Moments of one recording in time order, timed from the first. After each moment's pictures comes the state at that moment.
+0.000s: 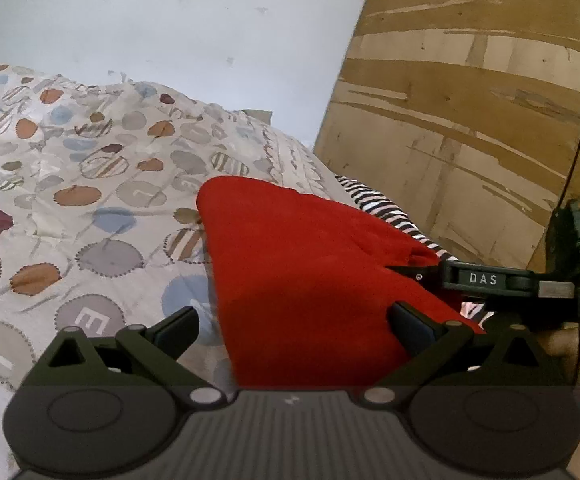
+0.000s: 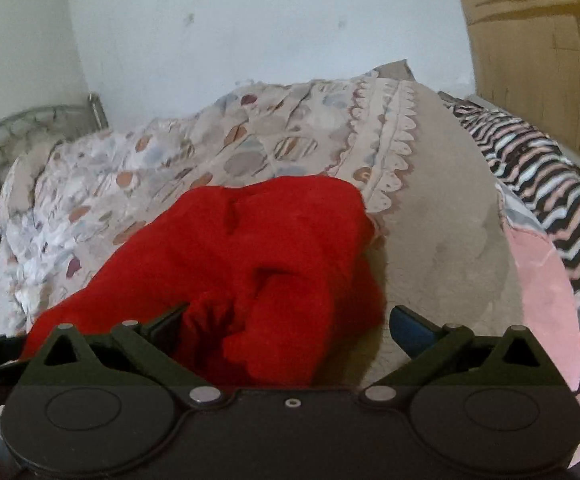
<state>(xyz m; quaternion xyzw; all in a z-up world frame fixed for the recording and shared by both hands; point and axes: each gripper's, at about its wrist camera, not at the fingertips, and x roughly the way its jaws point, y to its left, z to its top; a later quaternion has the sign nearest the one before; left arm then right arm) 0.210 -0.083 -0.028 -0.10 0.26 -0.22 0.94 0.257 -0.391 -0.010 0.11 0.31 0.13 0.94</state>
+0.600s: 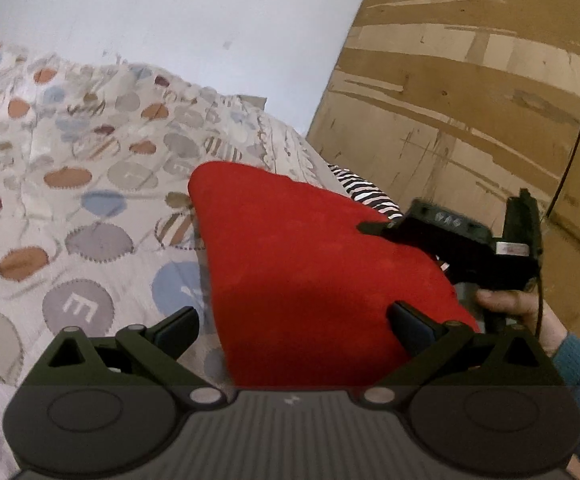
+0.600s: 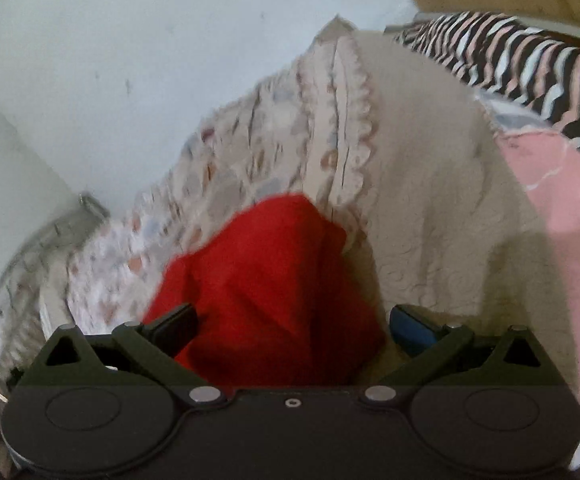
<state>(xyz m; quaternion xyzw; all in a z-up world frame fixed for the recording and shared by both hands) 0.216 -0.085 -0.033 -0.11 0.27 -0.23 0.93 0.304 -0.422 -0.026 0.29 0.34 0.13 0.89</state>
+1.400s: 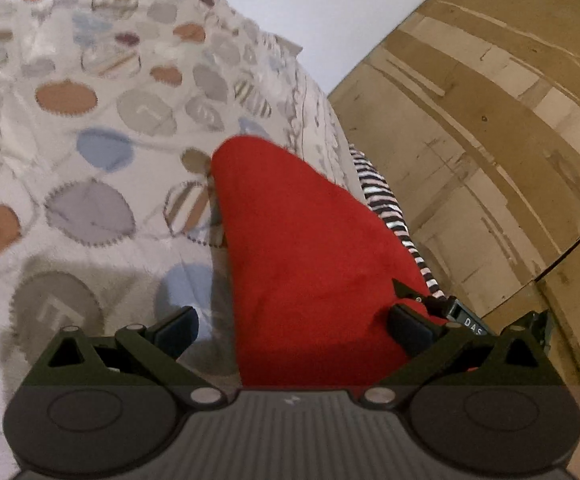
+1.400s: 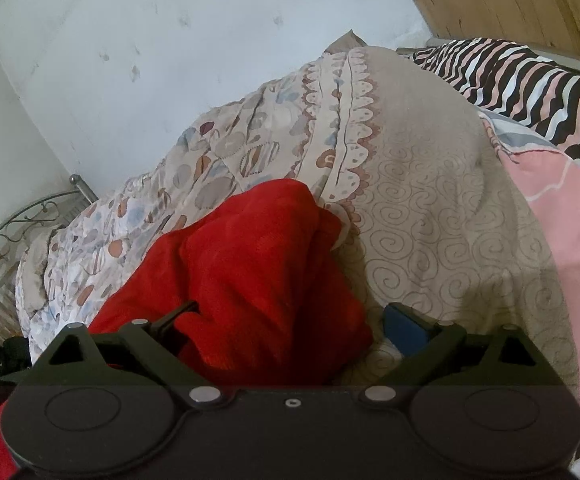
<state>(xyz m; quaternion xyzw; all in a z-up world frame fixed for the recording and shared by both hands) 0.314 -0.050 -0.044 -0.27 0.39 -0.25 0.85 0.295 -0.417 -0.042 0.26 0.31 0.12 0.91</state>
